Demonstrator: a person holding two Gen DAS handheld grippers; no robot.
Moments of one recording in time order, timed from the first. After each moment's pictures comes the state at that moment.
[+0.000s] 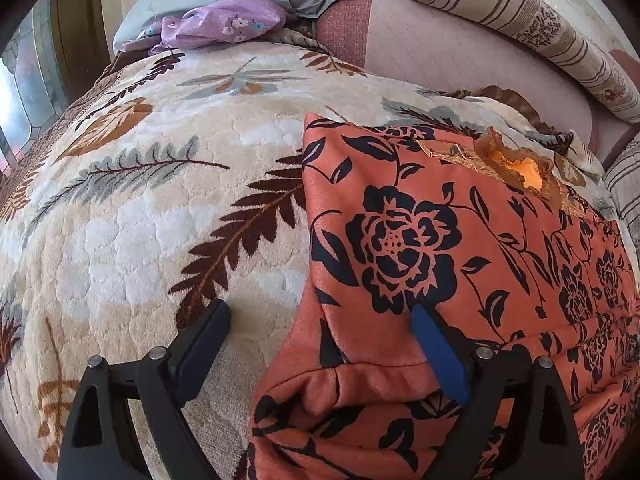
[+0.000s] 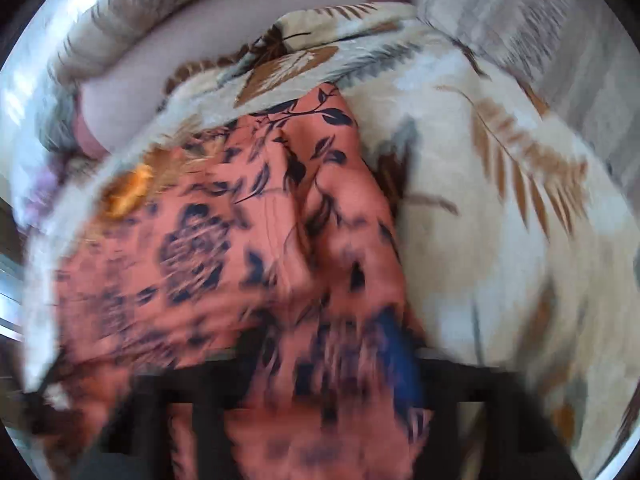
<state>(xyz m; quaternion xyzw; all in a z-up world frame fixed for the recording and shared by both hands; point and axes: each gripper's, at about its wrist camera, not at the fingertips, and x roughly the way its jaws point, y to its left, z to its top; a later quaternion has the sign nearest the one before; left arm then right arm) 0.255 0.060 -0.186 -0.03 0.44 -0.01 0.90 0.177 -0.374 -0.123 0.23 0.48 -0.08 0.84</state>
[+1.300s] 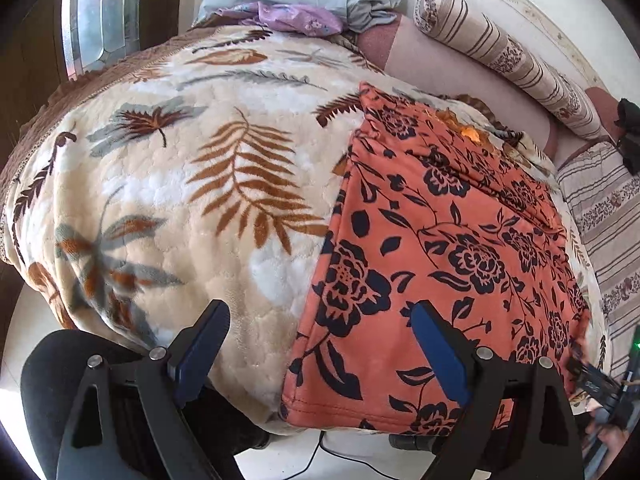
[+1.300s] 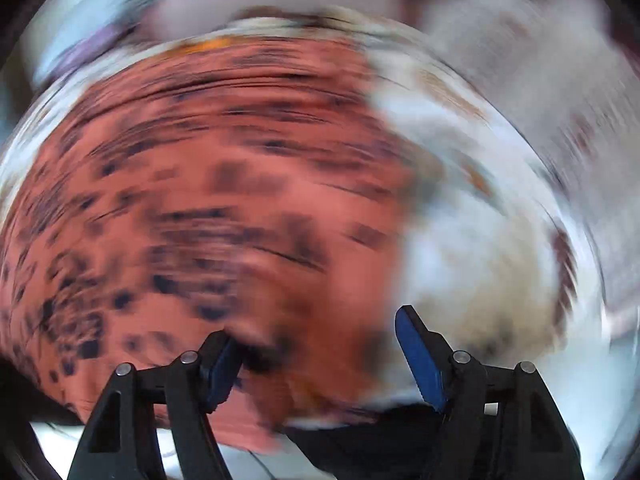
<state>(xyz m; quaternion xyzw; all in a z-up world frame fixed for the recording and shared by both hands) -0.011 0.129 -0.141 -0.14 0.43 -0.01 0.89 -0.026 -0.331 -0.165 0.04 0.49 -0.16 0.86</state>
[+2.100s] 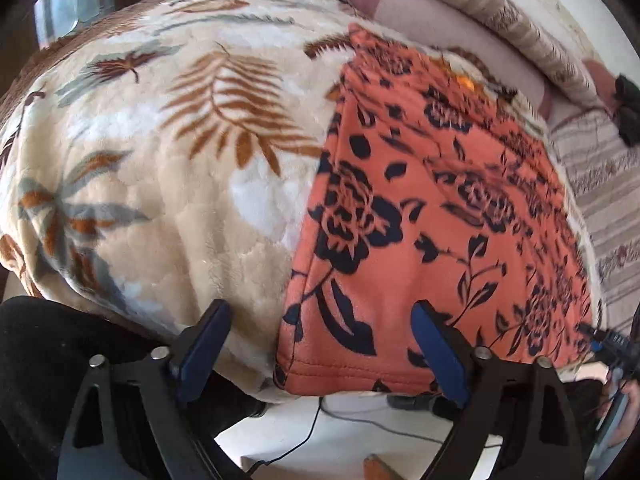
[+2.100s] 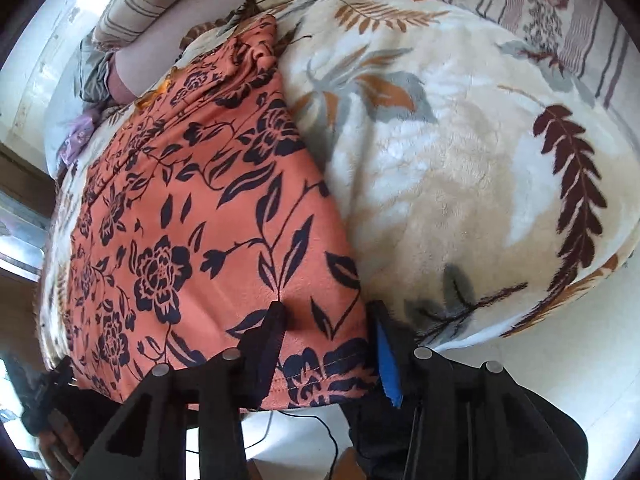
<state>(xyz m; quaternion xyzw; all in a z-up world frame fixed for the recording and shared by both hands) -0.010 0.119 -0.184 -0.13 0.51 -0.05 0.85 -0.032 -0.438 -0.188 0.24 0.51 -0.05 0.82</state>
